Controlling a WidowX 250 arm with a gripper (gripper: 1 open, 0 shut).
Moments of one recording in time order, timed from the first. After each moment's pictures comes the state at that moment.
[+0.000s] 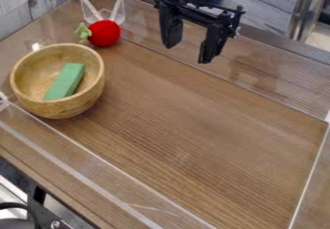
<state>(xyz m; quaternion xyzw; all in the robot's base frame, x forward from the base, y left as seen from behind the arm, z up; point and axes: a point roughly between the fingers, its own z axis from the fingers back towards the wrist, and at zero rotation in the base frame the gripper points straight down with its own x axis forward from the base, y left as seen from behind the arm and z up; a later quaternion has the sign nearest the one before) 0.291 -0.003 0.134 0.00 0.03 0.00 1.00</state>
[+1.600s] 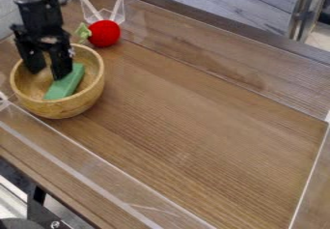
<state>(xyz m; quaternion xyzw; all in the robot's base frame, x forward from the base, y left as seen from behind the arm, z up) 0.235 0.200 0.046 -0.05 0.04 0.08 0.99</state>
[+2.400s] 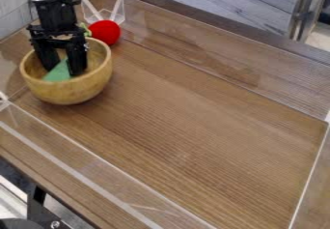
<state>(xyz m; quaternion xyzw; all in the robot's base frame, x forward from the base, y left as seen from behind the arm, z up) 0.255 0.209 0.034 -0.07 0.05 0.11 0.99</state>
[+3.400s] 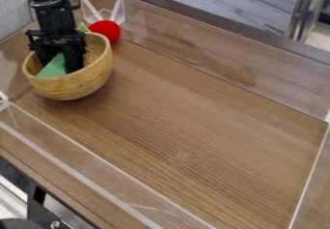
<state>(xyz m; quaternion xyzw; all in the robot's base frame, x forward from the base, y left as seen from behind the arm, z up) 0.252 0.205 0.031 -0.09 0.06 0.14 0.98</state>
